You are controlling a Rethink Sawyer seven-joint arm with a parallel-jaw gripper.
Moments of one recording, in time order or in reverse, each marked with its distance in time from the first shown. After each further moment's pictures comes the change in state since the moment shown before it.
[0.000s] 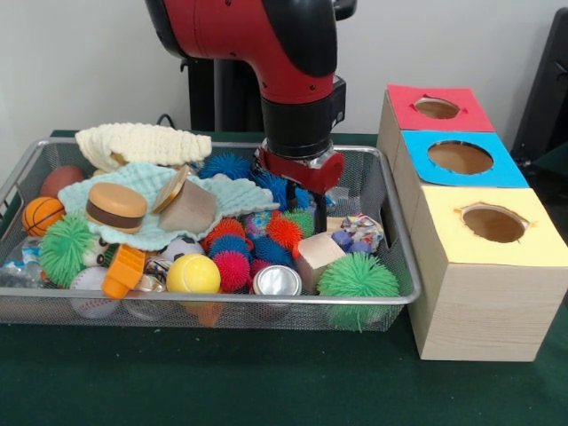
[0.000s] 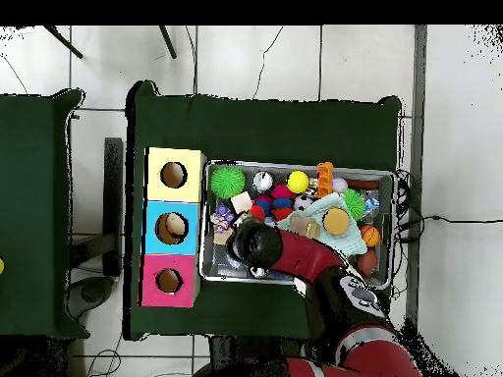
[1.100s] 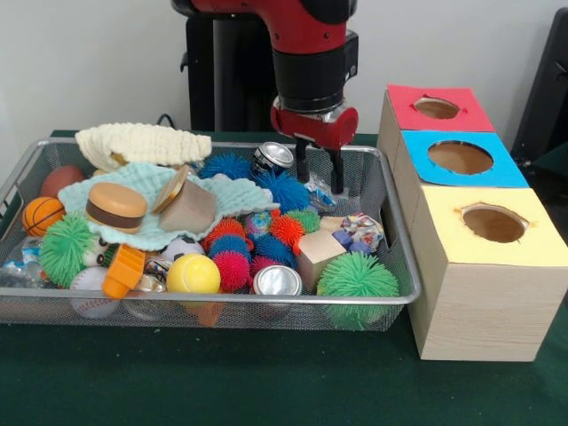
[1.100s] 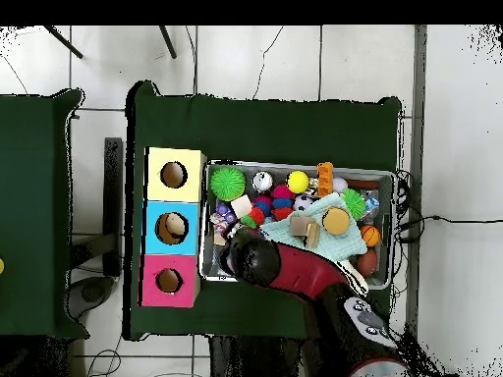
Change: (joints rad) arm -0.029 -0.152 0.045 0.146 -0.001 0.000 0.000
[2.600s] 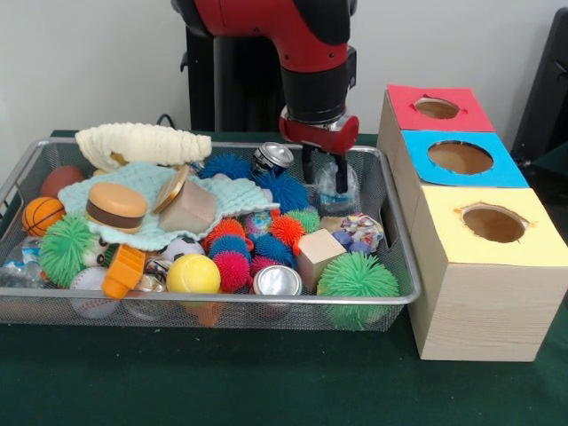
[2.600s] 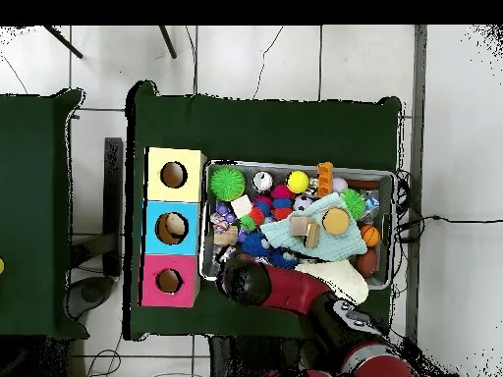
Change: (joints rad) arm -0.017 0.117 0.012 0.068 -0.110 -0.139 0.000
